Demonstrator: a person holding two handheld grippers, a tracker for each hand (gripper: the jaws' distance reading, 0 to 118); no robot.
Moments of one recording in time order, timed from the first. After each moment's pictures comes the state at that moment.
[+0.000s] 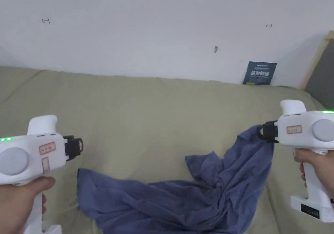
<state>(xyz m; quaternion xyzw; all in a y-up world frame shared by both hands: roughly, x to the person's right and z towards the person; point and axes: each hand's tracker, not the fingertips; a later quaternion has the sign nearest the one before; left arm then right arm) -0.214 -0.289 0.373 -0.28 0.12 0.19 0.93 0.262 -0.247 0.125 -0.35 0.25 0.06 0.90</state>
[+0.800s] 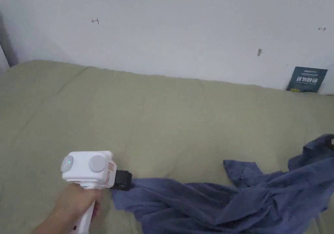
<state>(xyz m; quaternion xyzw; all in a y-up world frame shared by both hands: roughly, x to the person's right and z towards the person) -0.276 -0.474 0.313 -0.53 0.17 0.18 0.81 0.287 -0.246 0.130 -0.34 0.23 0.05 0.91</state>
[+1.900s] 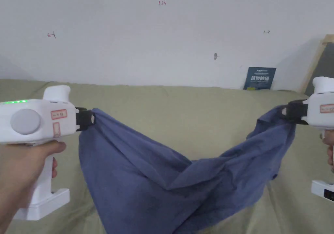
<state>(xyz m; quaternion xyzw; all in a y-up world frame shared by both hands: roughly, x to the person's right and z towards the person) -0.217 -0.215 0.337 -0.26 0.08 0.14 0.95 0.302 -0.182 0.134 -0.29 0.25 -0.01 0.92</state>
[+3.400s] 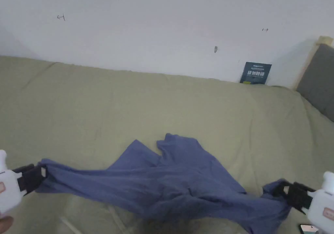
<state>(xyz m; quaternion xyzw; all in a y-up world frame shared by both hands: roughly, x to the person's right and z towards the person) -0.204 -0.353 0.582 -0.27 0.18 0.27 0.91 0.386 -0.350 0.353 -0.36 0.18 -0.08 0.91</state>
